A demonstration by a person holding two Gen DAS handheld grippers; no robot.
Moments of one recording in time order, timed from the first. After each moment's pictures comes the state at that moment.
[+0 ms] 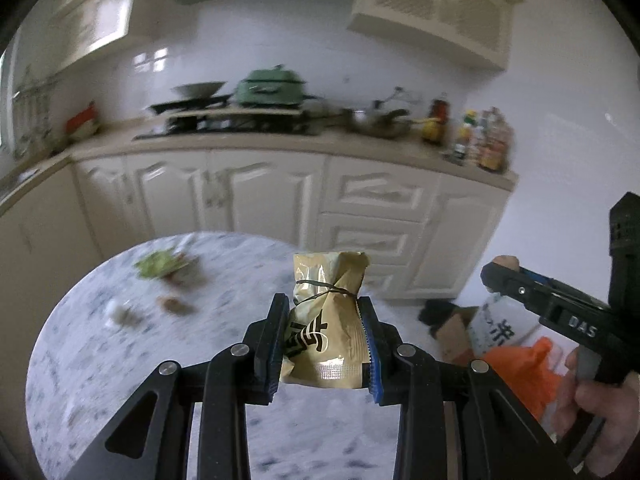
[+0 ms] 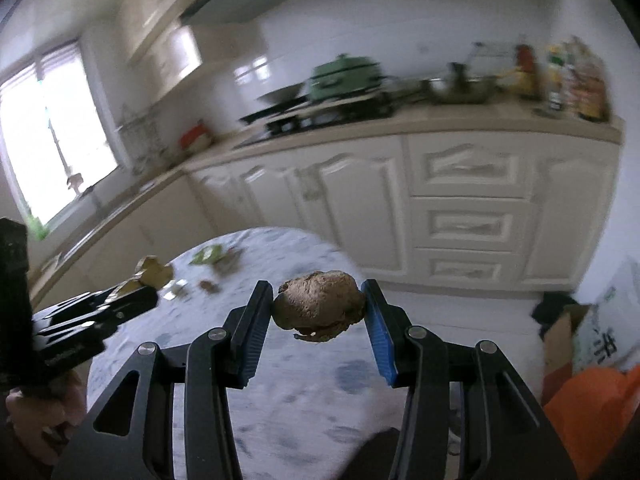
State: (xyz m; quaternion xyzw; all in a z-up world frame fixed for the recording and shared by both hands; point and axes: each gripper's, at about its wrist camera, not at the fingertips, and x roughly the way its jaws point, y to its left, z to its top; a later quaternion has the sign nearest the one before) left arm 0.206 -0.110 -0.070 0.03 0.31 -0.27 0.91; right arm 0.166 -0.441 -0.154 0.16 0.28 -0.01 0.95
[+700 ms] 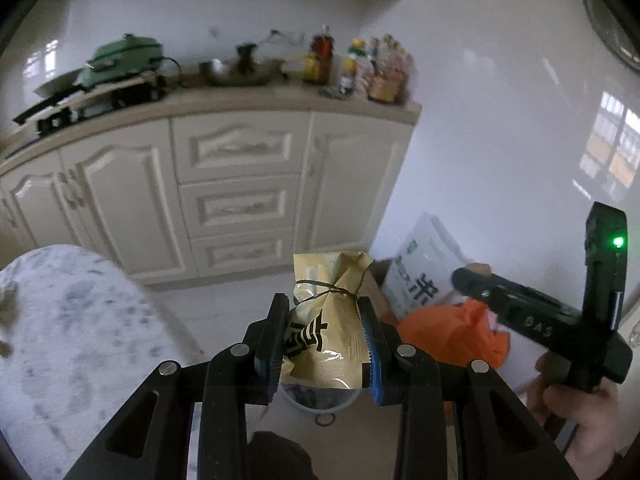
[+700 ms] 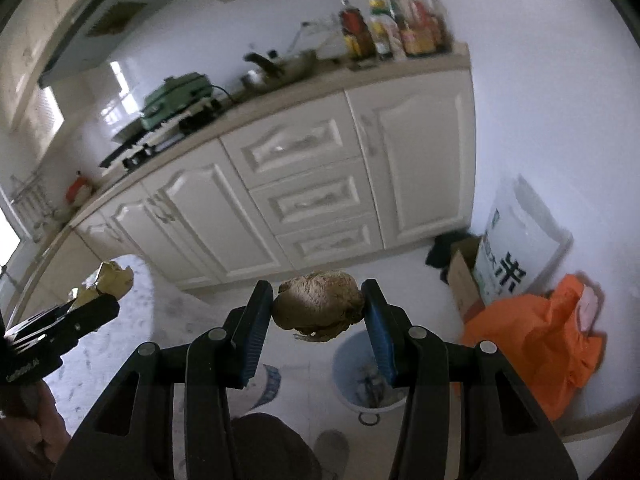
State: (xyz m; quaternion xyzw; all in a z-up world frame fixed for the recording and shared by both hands) left arm 0.252 -0.334 -0.122 0.08 0.37 -0.41 0.83; right arm 0.090 -0.624 -0.220 0.24 0.31 -0.20 0.90
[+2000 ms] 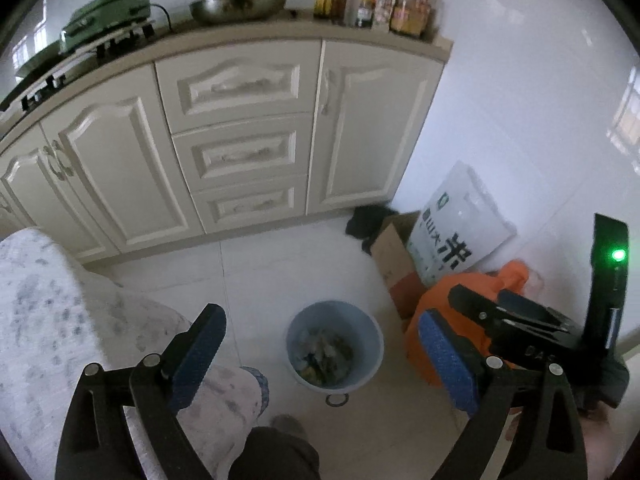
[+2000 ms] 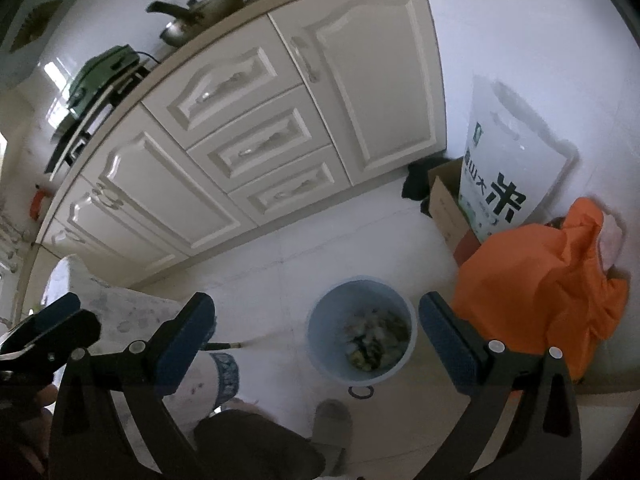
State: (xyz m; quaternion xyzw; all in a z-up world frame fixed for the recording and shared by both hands) left arm 0.346 -0.506 -0.203 0.13 0.44 -0.37 0.81; right arm 0.114 -0.678 -0.306 0.31 0.38 -0.23 0.84
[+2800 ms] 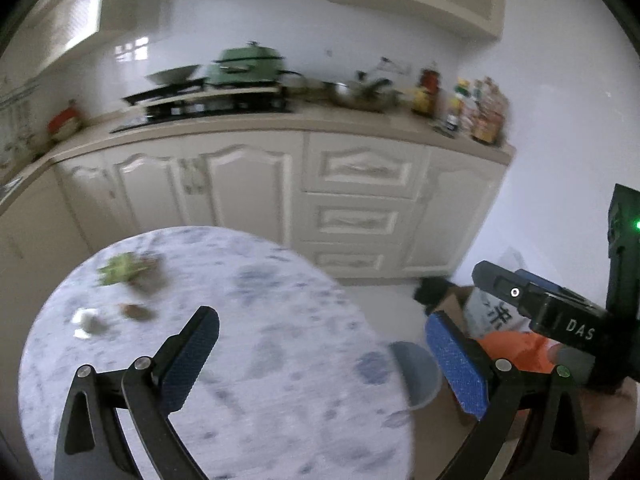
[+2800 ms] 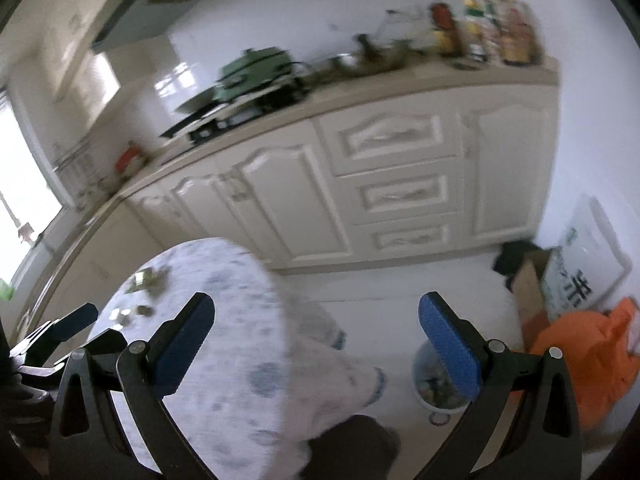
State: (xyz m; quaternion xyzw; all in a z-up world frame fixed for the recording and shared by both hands) left arm 0.245 -0.153 -0.086 0.04 0.34 -0.26 0.90; right arm 0.185 -0.475 -0.164 0.21 0.32 -0.07 0.92
